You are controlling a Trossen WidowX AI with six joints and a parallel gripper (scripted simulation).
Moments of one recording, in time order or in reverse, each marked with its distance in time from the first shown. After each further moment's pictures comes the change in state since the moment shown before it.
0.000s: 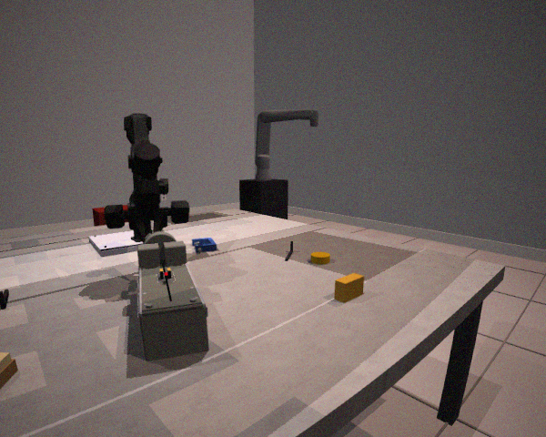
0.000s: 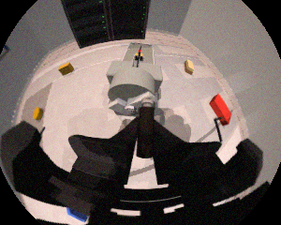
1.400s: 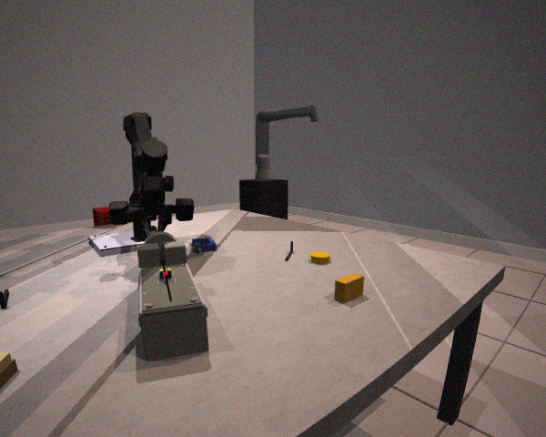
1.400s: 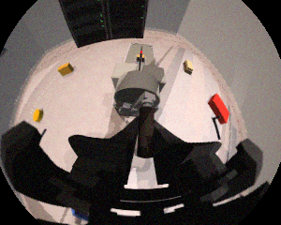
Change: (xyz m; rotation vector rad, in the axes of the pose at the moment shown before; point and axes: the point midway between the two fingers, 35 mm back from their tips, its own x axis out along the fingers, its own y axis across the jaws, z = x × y) arm -0.005 0.010 0.004 0.004 0.011 -0.024
